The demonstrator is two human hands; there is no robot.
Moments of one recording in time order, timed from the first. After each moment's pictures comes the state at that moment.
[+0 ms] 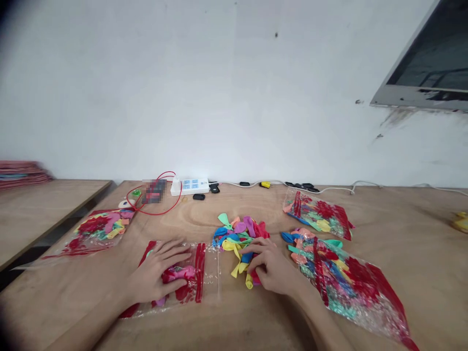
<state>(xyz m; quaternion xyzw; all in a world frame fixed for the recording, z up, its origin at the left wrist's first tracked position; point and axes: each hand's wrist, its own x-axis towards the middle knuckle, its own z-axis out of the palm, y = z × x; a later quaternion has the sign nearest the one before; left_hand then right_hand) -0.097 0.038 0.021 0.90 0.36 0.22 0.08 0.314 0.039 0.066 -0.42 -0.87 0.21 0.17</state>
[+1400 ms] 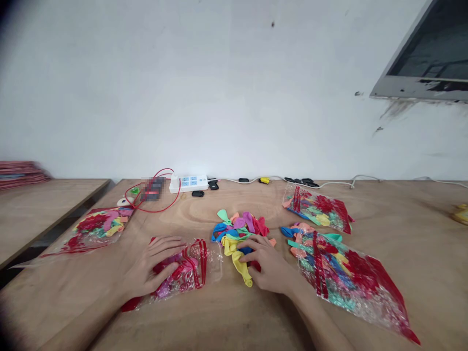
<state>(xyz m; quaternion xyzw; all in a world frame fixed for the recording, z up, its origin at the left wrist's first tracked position) -0.097 0.034 0.041 0.89 0.30 0.33 0.08 0.295 0.030 0.068 -0.42 -0.88 0.18 0.15</state>
